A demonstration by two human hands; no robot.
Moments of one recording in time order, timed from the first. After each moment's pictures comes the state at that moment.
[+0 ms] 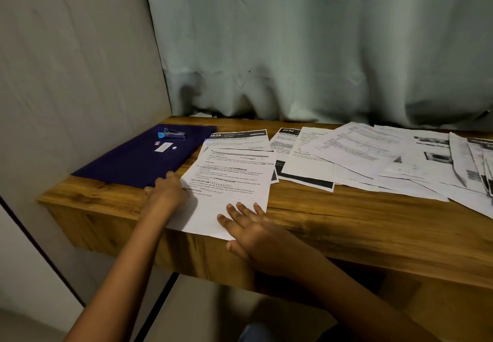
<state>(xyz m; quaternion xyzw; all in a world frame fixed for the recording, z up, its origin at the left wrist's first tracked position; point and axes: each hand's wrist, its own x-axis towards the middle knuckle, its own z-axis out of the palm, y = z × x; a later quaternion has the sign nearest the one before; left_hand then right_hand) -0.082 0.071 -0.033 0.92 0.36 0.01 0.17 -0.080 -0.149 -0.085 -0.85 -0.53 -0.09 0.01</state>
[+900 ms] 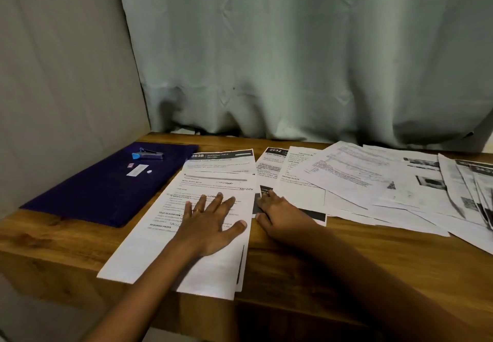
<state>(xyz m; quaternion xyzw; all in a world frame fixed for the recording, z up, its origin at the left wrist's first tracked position) -0.023 0.013 -0.070 1.00 0.04 0.00 0.07 0.034 -0.170 -0.042 -0.94 -0.33 0.04 0.09</state>
